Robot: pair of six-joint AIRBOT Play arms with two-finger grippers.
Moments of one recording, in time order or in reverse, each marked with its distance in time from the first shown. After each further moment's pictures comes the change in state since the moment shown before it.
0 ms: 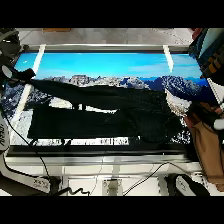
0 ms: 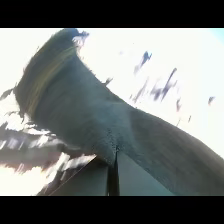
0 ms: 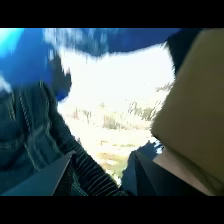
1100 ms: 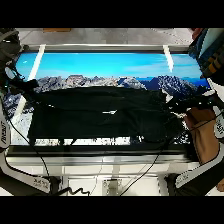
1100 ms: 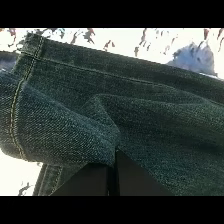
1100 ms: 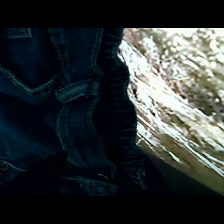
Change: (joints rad) left arm -0.001 -0.039 0.001 0.023 -0.178 0.061; right arm 0.000 -0.848 0.715 0.187 0.805 -0.197
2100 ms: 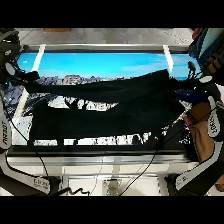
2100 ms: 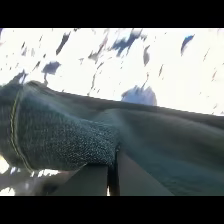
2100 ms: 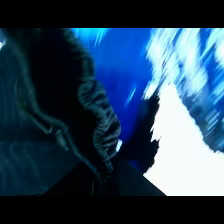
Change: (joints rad) left arm -0.039 0.012 0.060 -0.009 0.139 0.030; right arm 0.109 -0.006 0.265 0.088 -0.372 -0.094
